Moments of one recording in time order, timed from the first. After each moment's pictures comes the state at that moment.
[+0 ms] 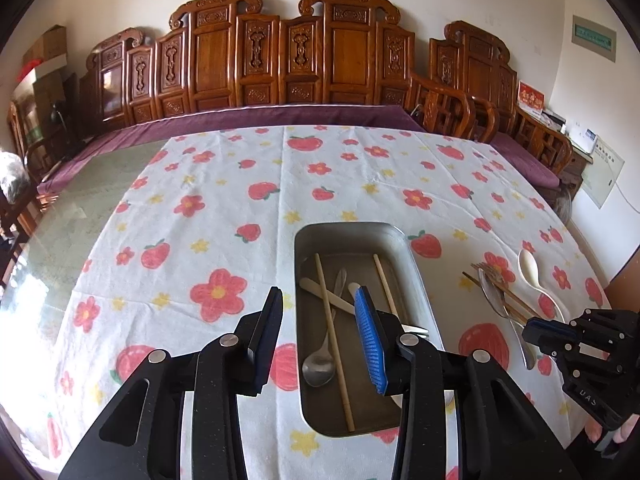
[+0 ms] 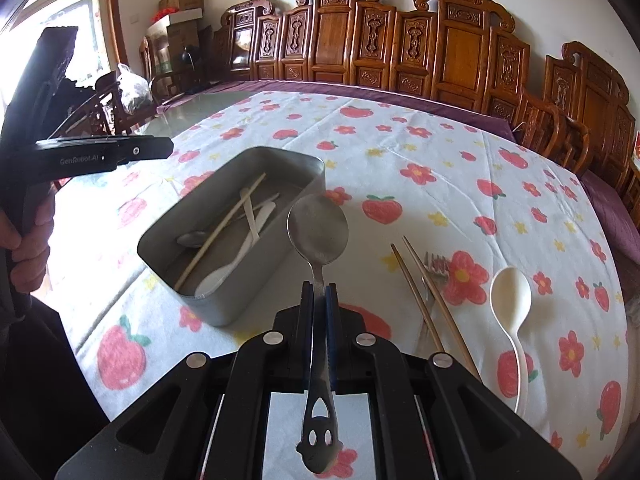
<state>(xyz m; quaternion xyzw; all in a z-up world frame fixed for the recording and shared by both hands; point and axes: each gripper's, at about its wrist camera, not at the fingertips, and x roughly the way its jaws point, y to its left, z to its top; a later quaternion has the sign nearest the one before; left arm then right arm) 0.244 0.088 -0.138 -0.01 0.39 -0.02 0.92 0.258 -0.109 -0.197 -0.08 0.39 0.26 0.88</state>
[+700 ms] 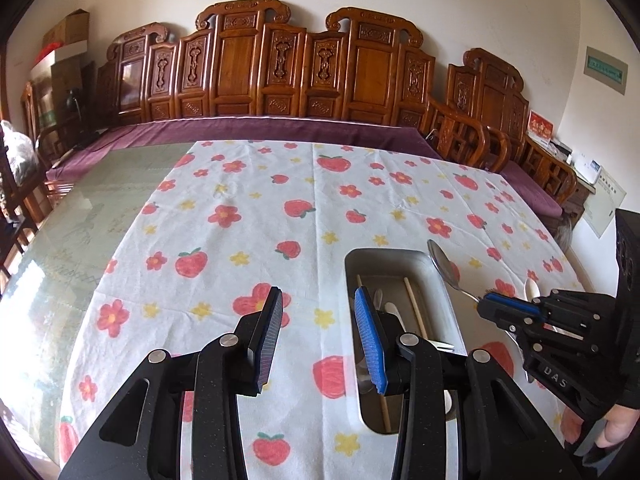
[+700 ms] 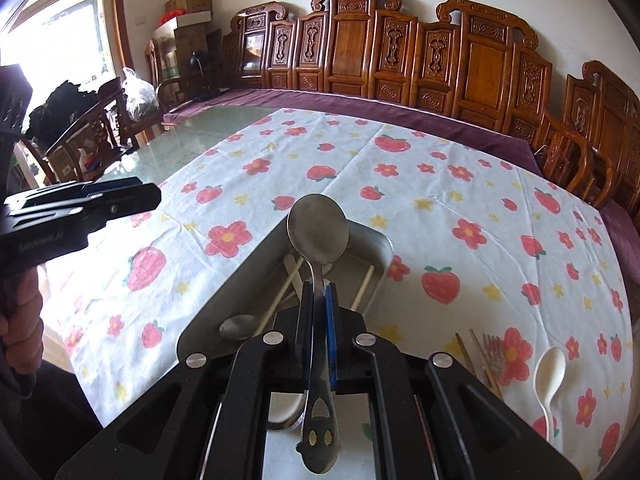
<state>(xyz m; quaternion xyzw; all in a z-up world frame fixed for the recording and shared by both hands) 0.239 0.144 -0.117 -0.05 0.37 0.00 0.93 0.302 -0.010 -0.166 -0.09 0.39 0.27 0.88</state>
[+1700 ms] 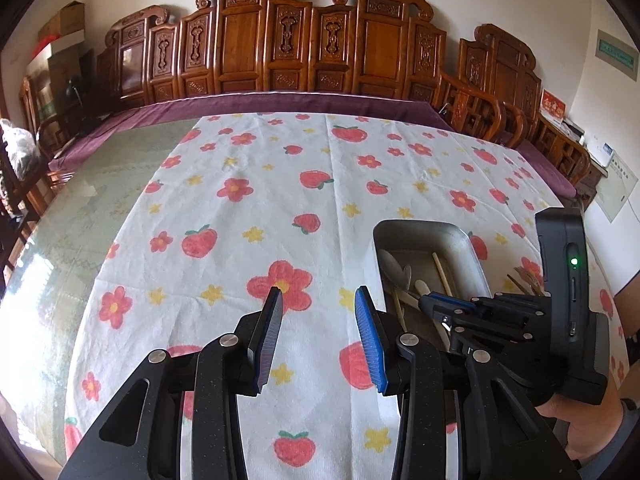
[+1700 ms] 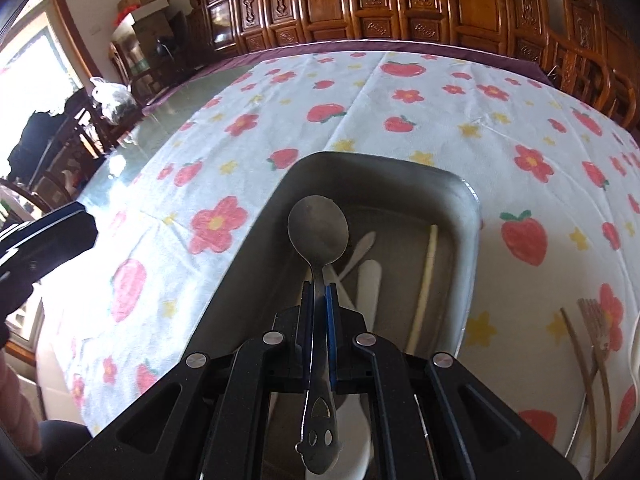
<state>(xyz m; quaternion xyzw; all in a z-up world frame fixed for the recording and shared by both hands) 0.254 0.155 -0.144 -0.03 0.41 0.01 0.91 0.352 0.038 -0.242 -0.01 0.49 0.25 0.84</state>
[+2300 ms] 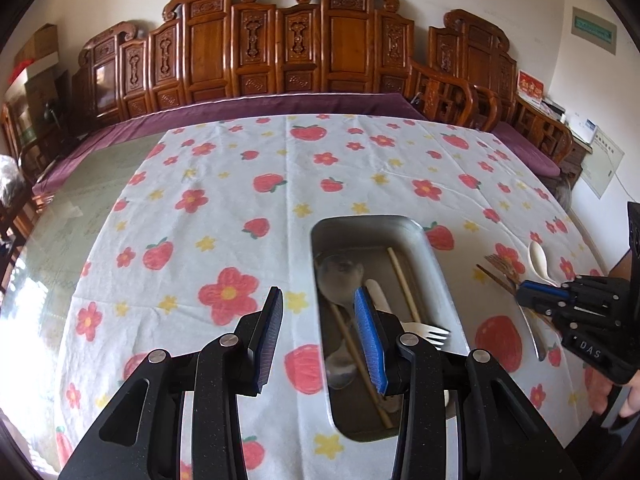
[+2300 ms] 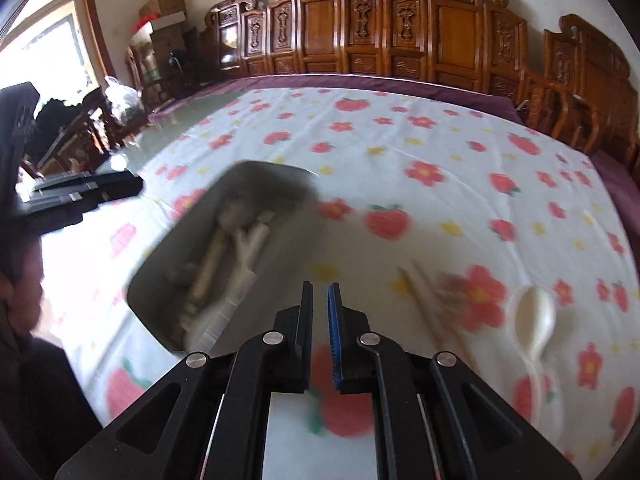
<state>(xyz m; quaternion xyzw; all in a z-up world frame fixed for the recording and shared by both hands) 0.258 0.099 -0.143 0.00 0.41 -0.03 0.91 0.300 -0.108 -0.201 -0.06 0.42 0.24 0.87</state>
